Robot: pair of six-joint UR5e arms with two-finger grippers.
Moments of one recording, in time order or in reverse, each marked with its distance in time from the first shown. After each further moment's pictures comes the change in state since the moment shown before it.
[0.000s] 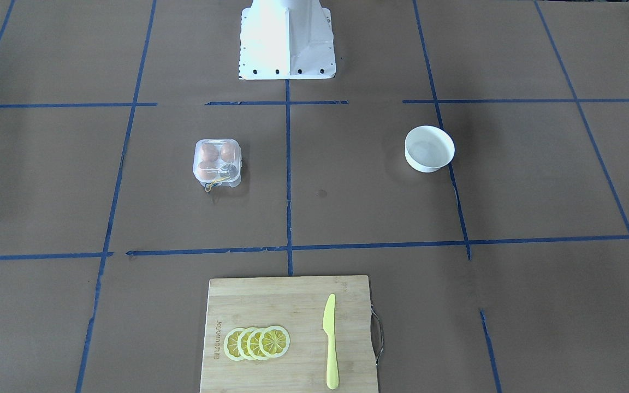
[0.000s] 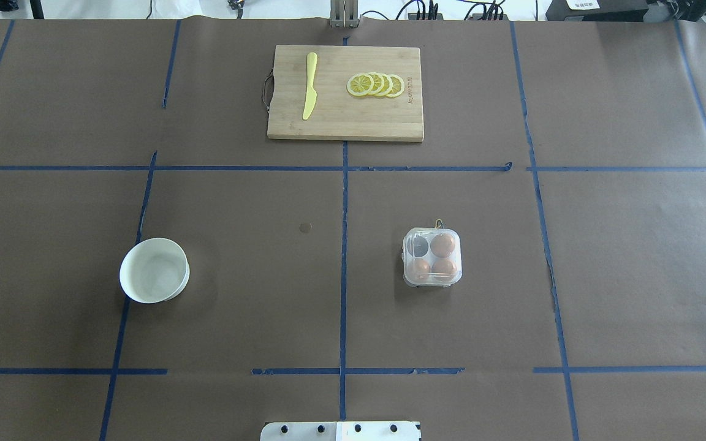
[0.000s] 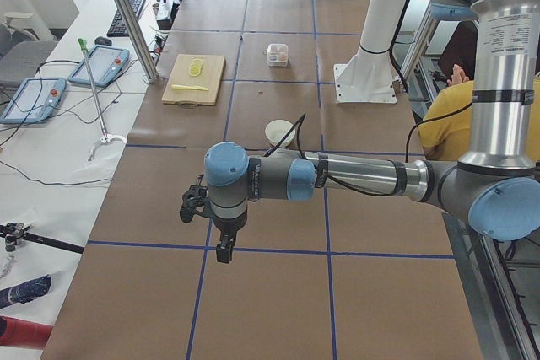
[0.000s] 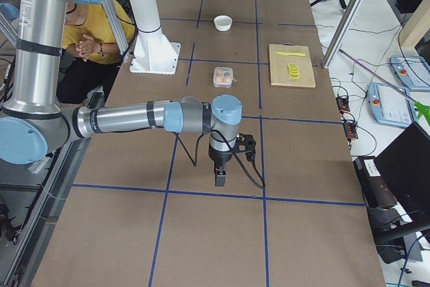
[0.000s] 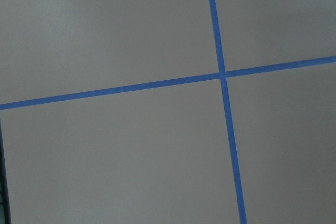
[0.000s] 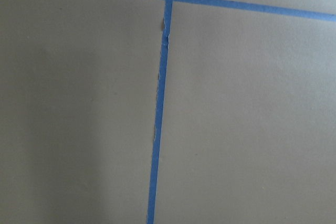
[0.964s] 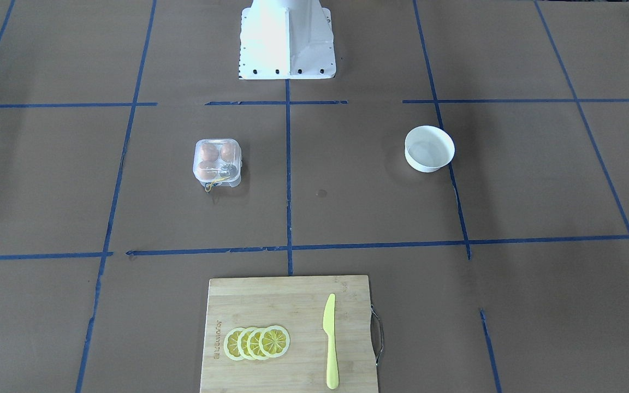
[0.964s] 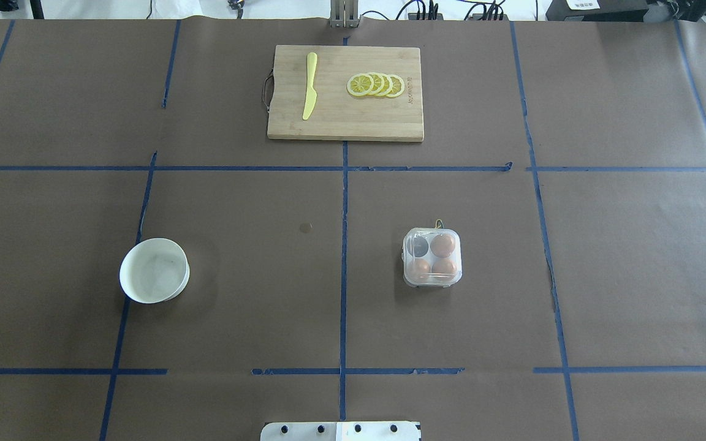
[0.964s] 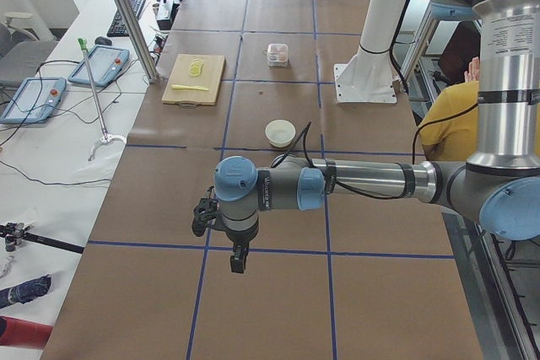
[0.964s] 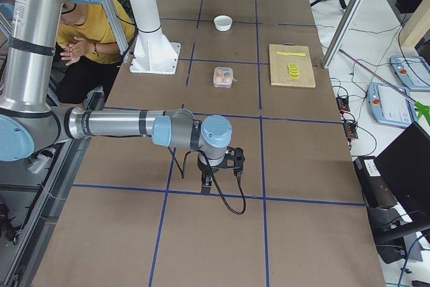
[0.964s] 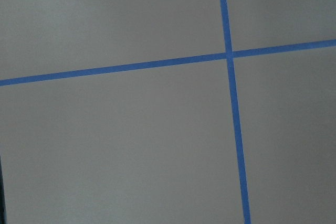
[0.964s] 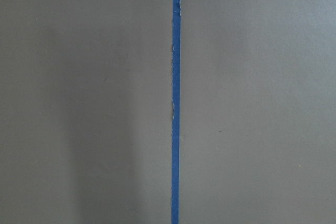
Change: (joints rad) left arm 0.000 0.046 0.002 0.016 -0.007 0.002; right arm 0.021 -0.027 -0.034 0.010 0.087 0.000
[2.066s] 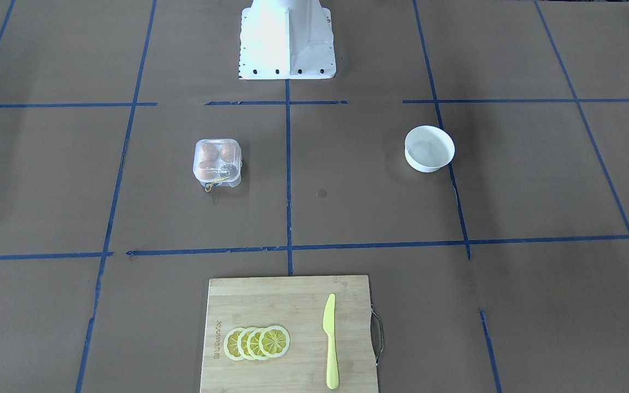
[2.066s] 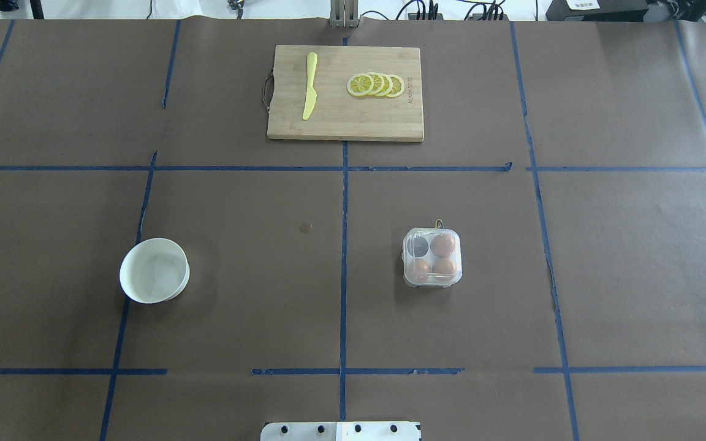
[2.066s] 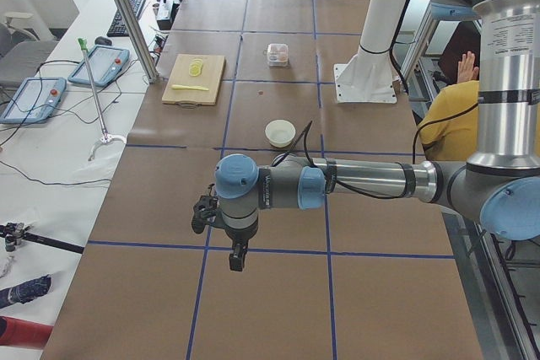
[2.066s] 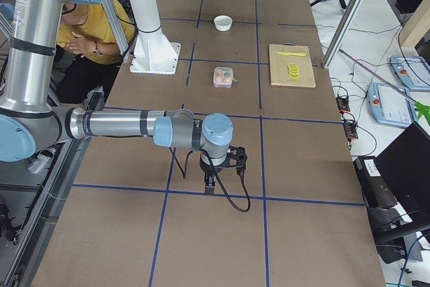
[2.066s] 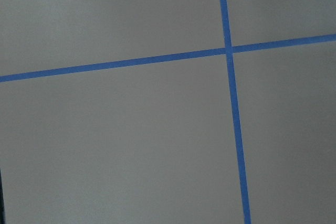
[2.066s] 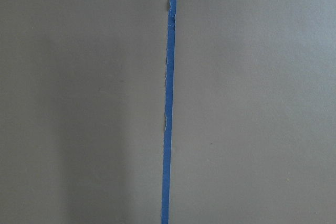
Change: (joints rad) left arm 0.001 -0.001 -0.005 -0.013 -0.001 0.001; right arm -0.001 0.004 -0.009 0.043 -0.014 0.001
